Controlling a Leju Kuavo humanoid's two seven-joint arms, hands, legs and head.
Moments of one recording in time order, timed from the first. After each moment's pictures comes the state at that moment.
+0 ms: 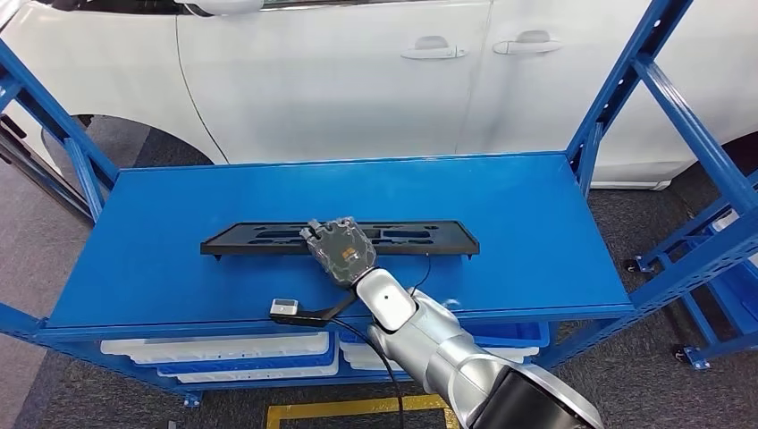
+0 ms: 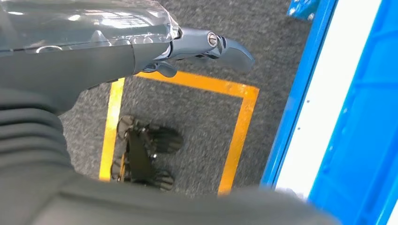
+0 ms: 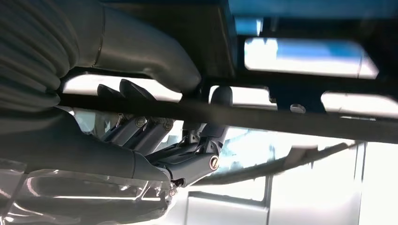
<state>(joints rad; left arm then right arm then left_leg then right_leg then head) -0.15 -0.07 1.25 -0.22 -0.80 -0.03 -0.52 -0.80 0.32 0.78 -0.42 1.50 -0.69 0.04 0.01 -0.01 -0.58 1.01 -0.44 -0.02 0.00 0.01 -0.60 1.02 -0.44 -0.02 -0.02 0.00</state>
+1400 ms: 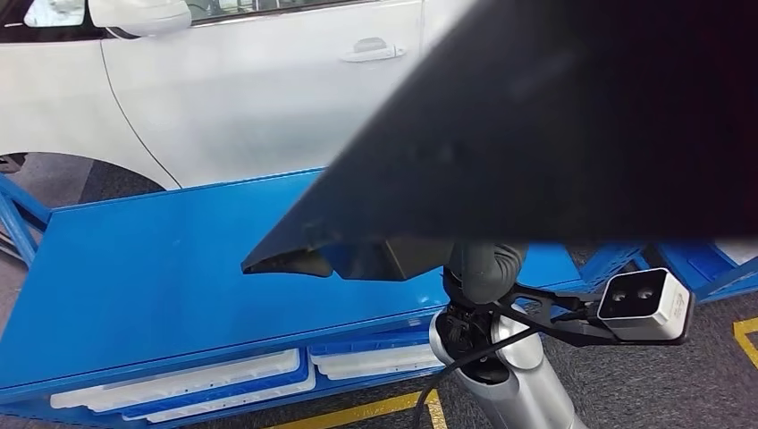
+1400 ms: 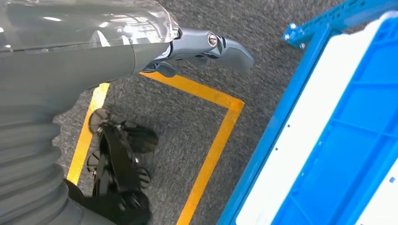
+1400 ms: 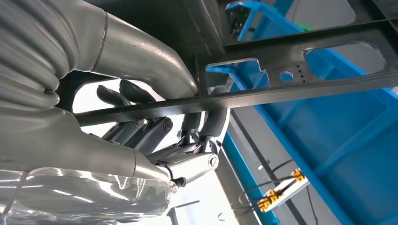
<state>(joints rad) -0.10 -0.05 1.31 -0.22 -0.67 -0.06 -0.62 -0.31 -0.01 0.46 -2.08 -0.26 0.01 -0.61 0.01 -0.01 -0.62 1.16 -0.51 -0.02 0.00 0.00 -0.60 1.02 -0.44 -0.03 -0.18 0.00</state>
